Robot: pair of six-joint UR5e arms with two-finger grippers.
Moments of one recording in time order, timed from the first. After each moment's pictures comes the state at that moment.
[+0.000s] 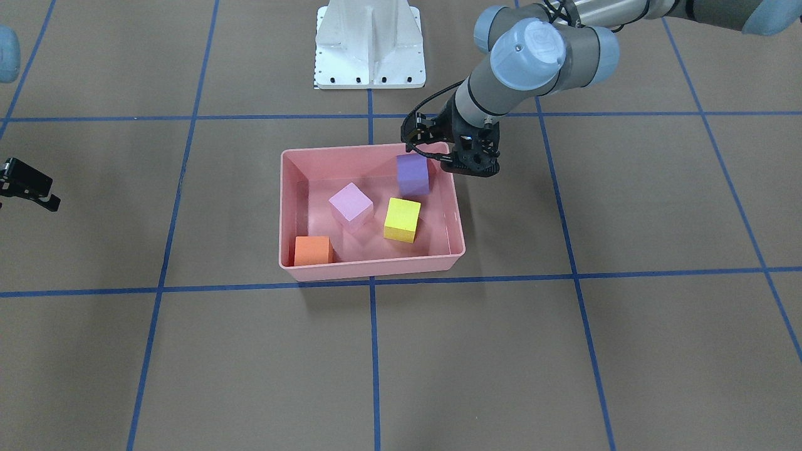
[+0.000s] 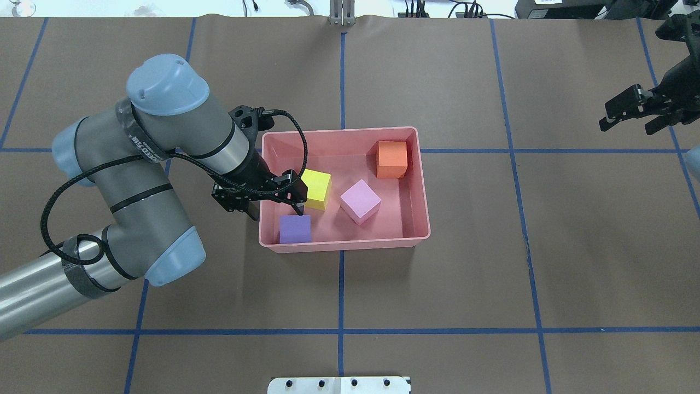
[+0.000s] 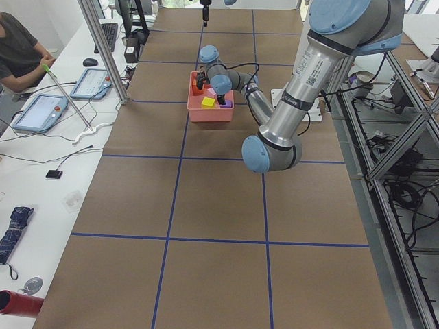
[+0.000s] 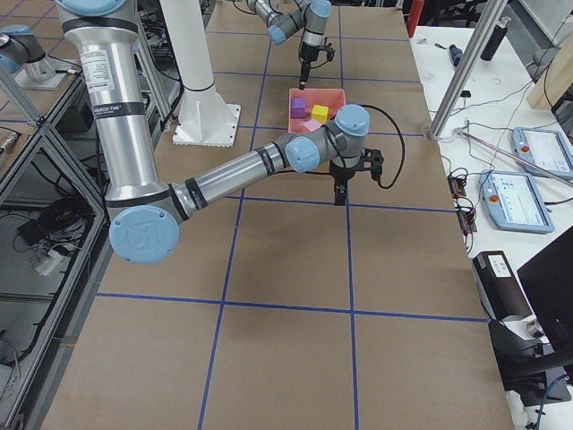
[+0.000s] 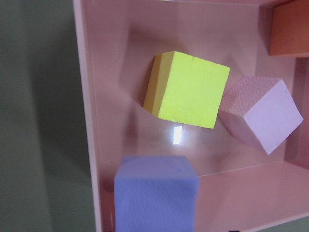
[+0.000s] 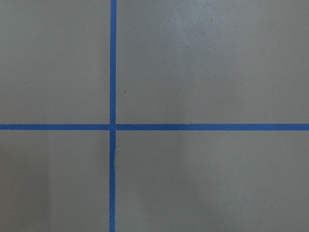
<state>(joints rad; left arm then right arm) -0.67 -2.15 -1.75 -1.73 -2.31 -1.19 1.20 -1.41 1.85 -1.57 2.36 0.59</state>
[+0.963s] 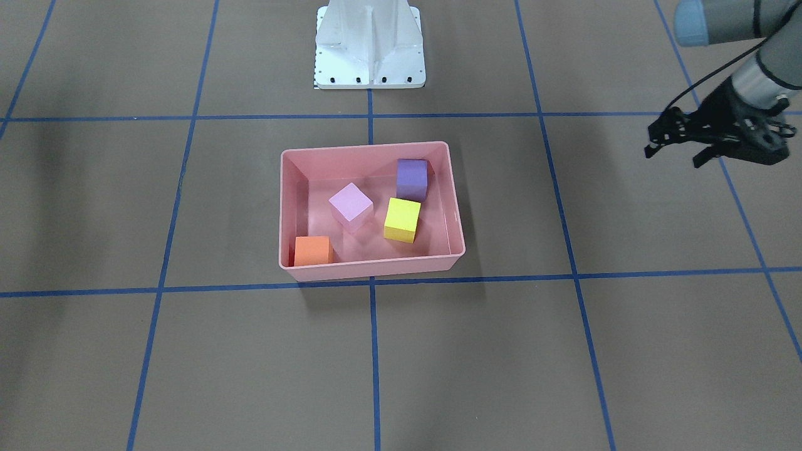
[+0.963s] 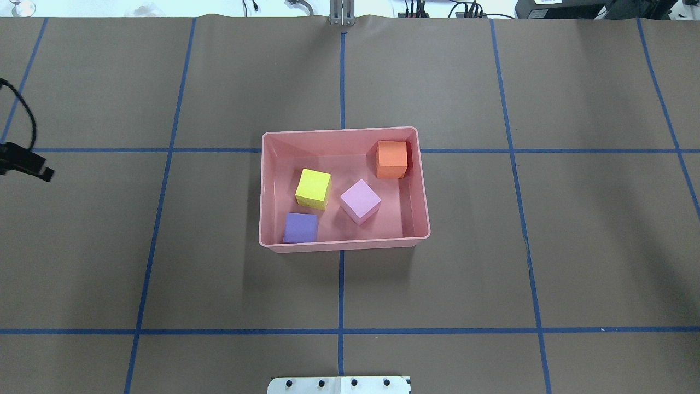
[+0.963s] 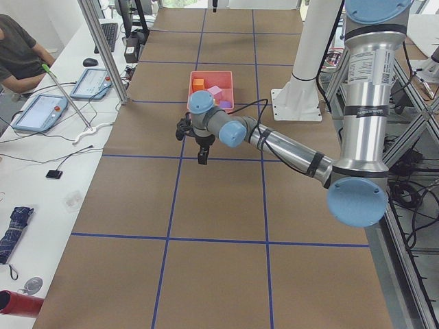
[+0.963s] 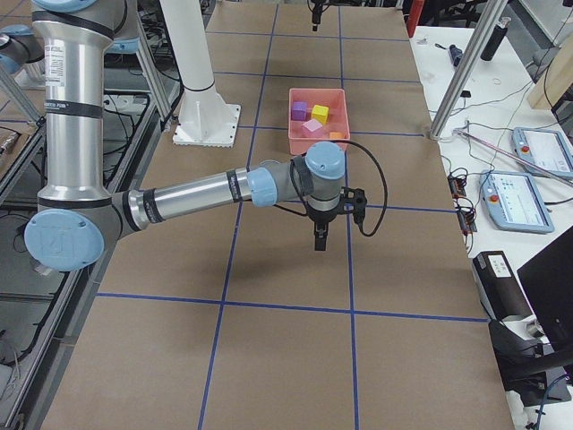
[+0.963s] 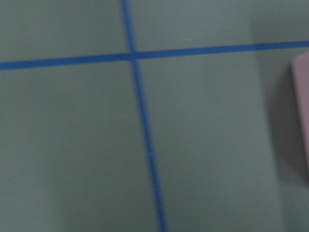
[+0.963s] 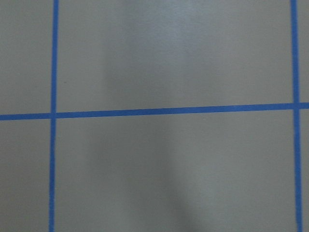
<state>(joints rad) -1.19 -1.53 -1.92 -1.72 -2.34 -0.39 1.43 -1.67 1.88 -1.57 2.36 0.29</state>
